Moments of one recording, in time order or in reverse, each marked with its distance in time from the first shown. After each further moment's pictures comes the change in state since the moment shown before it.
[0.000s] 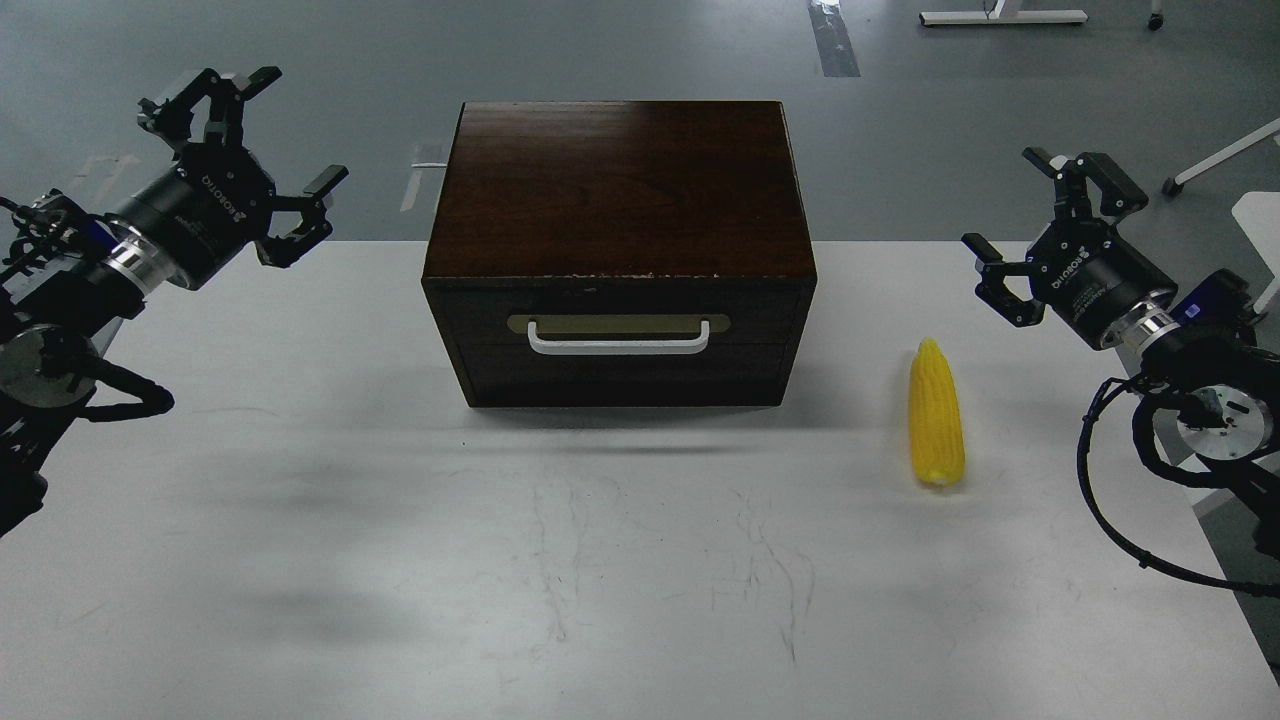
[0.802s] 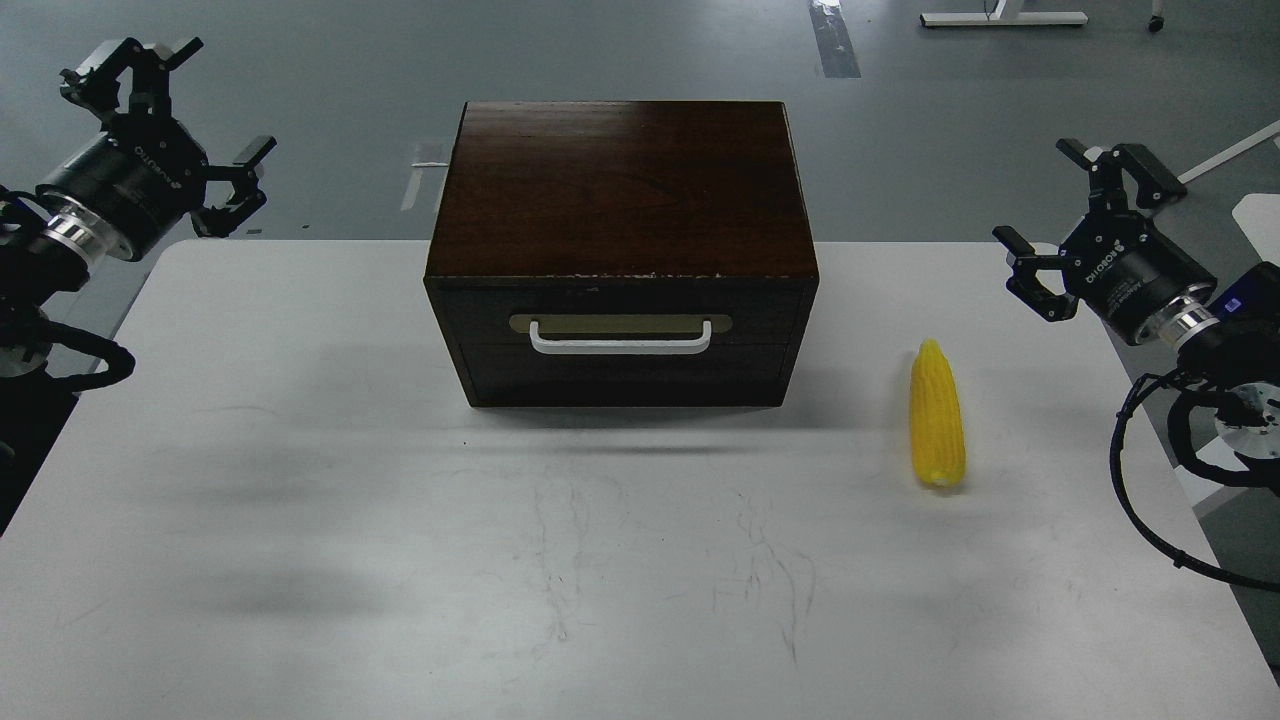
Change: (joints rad) left arm -0.086 -0.011 0.013 0.184 0.022 0.000 -0.043; right arm 0.000 -0.060 0.002 0.025 0.000 0.000 0.000
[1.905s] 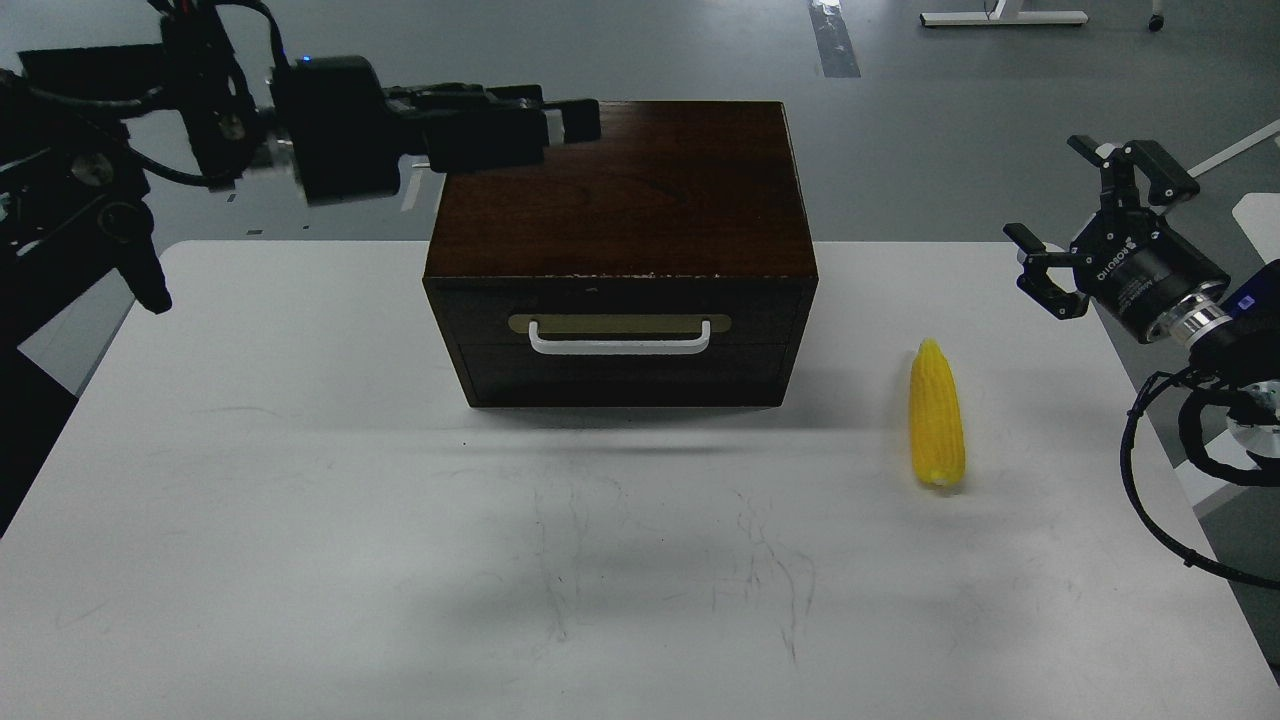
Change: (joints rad) left arm -0.393 0.054 0.287 -0.684 1.383 0.000 -0.215; right arm 0.001 -0.012 0.000 0.001 -0.001 0.000 0.001
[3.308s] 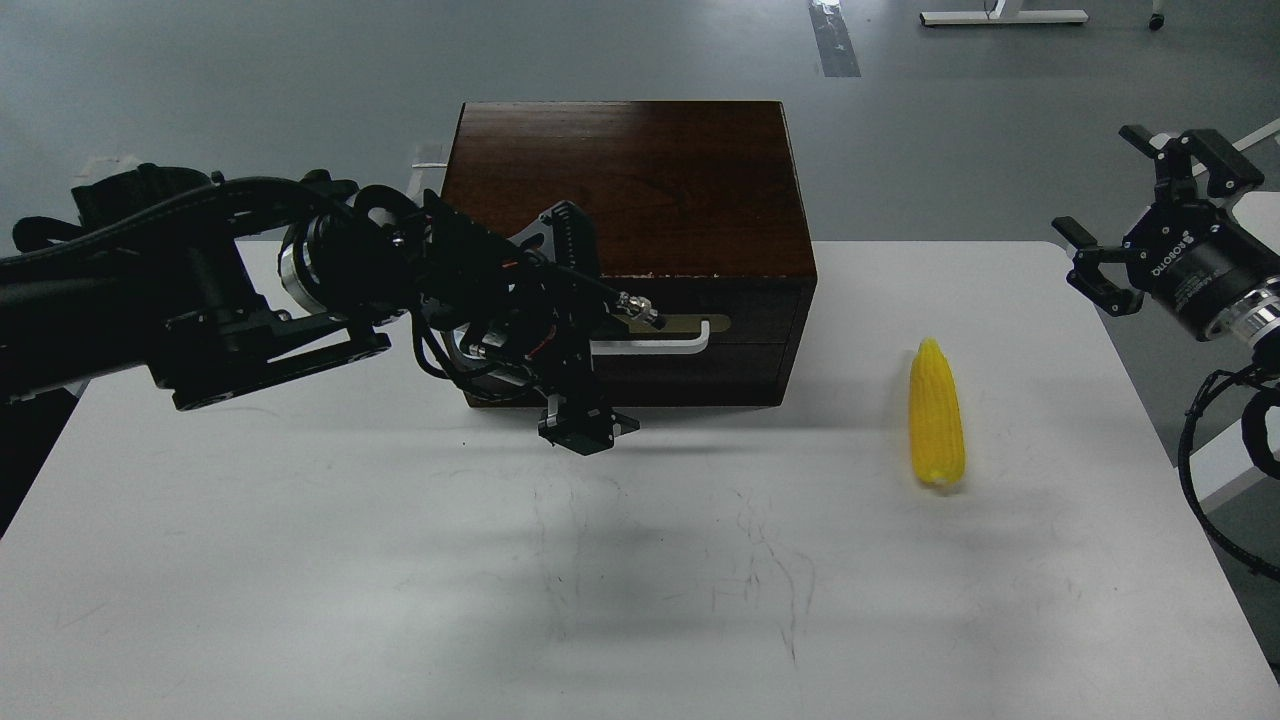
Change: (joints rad) left arm -0.219 -0.287 0.534 0.172 0.633 0.000 -0.044; right arm -0.016 -0.108 -0.002 0.062 0.000 0.000 0.000
